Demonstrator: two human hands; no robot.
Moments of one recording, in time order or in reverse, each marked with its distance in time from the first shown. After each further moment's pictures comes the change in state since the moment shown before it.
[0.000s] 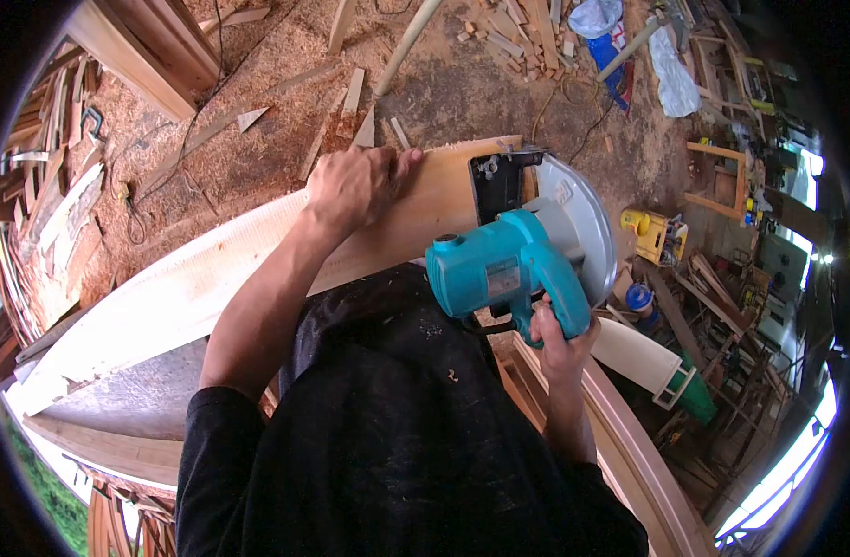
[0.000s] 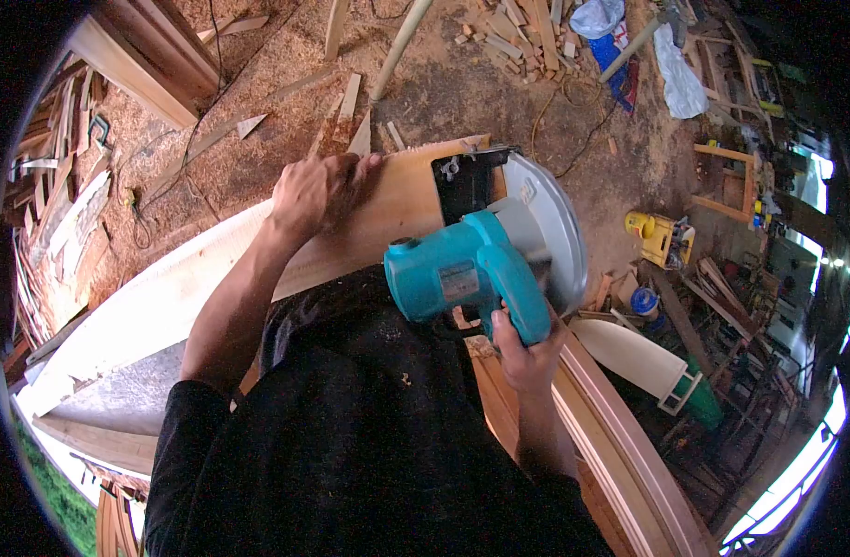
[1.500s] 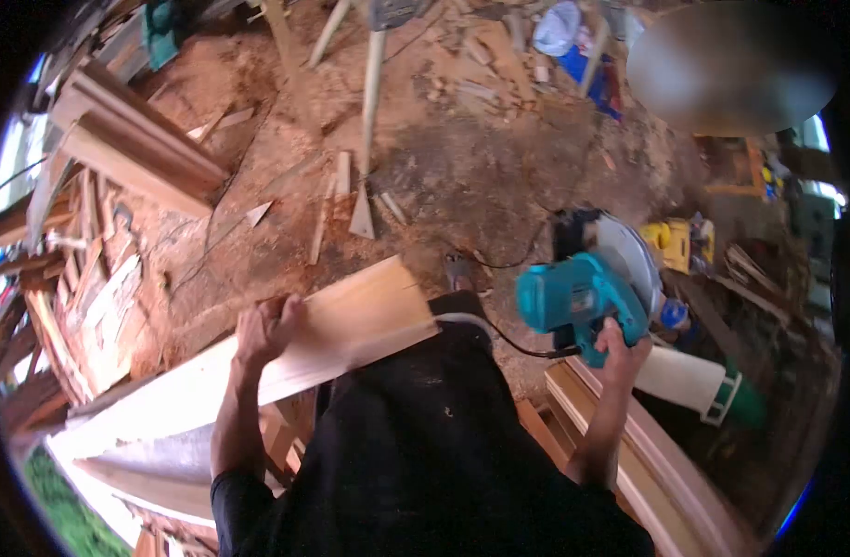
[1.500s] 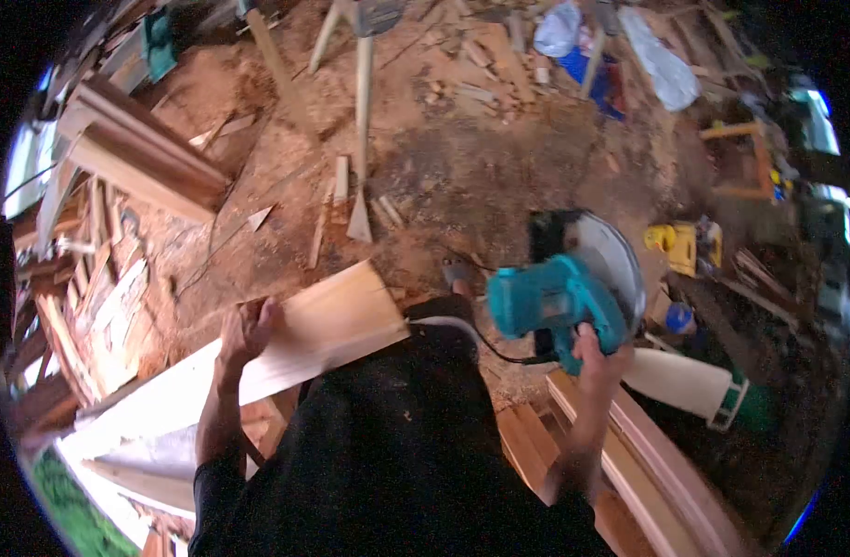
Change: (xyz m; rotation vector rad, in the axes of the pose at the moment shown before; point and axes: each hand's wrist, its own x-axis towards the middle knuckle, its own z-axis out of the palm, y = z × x) left_hand -0.038 -0.018 -0.009 -0.001 0.036 -0.138; right_hand 0.108 0.022 -0.199 -0.078 0.414 -0.036
